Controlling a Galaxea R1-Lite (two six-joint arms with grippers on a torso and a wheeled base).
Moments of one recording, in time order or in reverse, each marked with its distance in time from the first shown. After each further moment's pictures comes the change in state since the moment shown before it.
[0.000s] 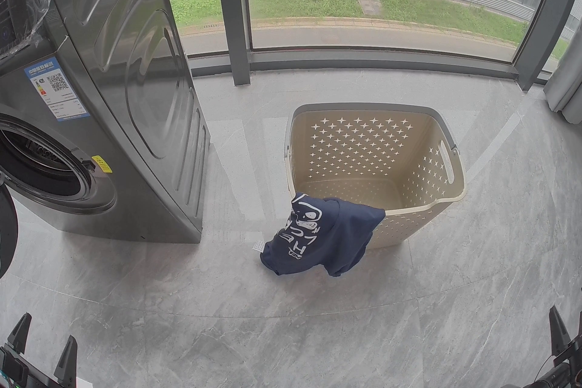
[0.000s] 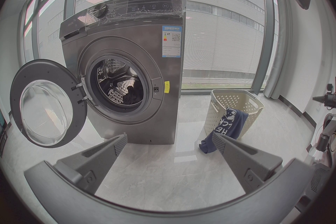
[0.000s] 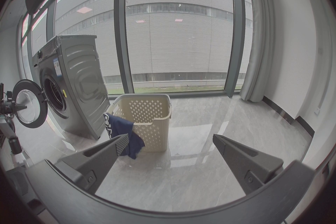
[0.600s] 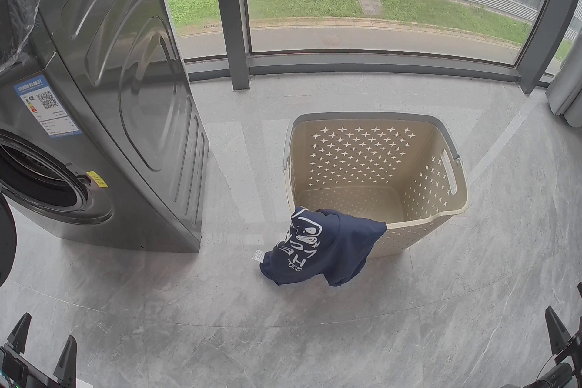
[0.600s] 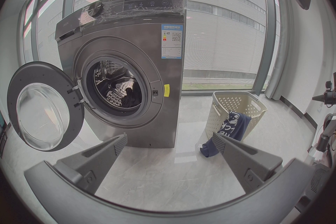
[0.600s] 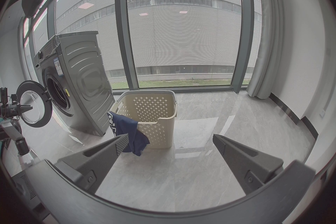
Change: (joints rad) left arm 0.000 0.000 0.000 0.000 0.002 -0.002; right arm -0.003 0.107 -0.068 0.055 0.057 -0.006
